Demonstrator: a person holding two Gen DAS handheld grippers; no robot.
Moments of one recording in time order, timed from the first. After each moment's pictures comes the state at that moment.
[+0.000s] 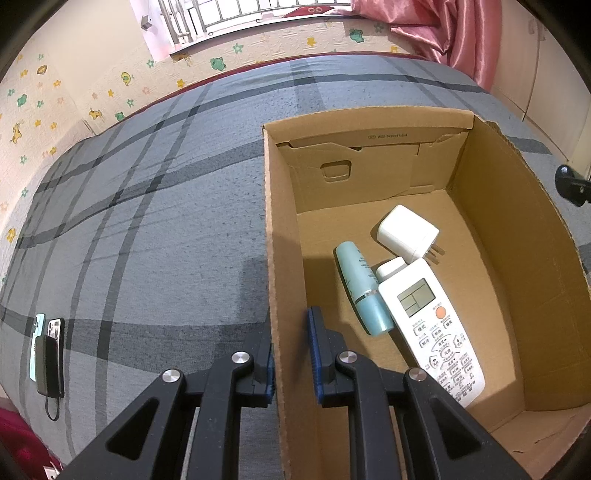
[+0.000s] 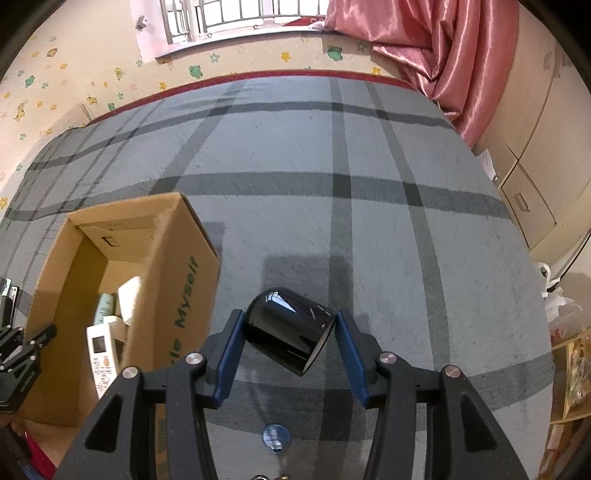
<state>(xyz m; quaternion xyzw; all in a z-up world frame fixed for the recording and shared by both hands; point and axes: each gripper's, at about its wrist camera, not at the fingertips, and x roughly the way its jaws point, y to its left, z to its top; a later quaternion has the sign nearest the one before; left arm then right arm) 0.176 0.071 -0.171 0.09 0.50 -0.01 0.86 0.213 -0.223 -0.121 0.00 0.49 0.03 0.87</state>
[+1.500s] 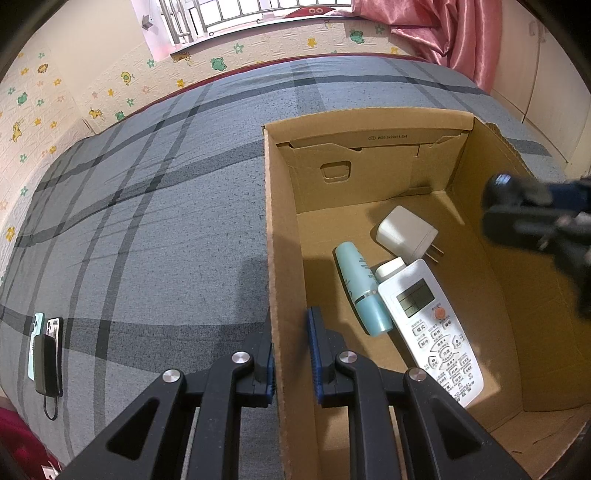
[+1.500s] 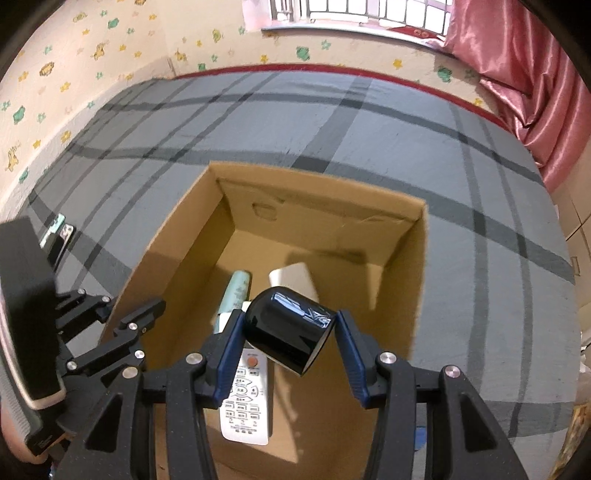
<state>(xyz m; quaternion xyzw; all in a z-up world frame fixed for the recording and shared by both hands) 0.174 0.071 -0.171 0.09 0.50 -0.02 0.86 0.198 -0.062 -0.120 -0.06 0.51 0.17 0.84</state>
